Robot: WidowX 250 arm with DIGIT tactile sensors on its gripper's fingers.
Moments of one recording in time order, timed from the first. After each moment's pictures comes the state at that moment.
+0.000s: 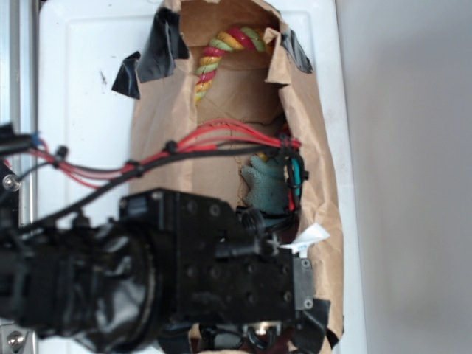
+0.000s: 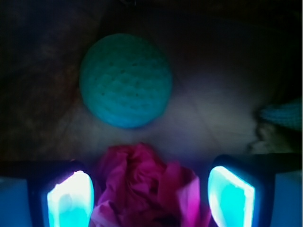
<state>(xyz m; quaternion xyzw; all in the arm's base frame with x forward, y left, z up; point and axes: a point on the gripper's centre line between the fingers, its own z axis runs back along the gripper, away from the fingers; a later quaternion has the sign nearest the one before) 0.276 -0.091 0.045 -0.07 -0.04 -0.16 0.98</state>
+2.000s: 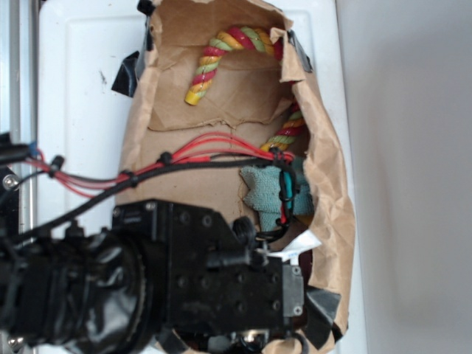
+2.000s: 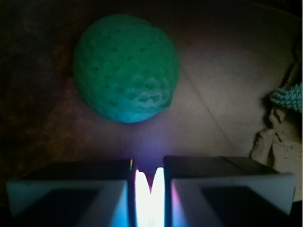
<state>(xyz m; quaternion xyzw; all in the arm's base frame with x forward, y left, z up) 0.273 -0.084 0.051 -0.08 -0.05 -0.12 0.99</state>
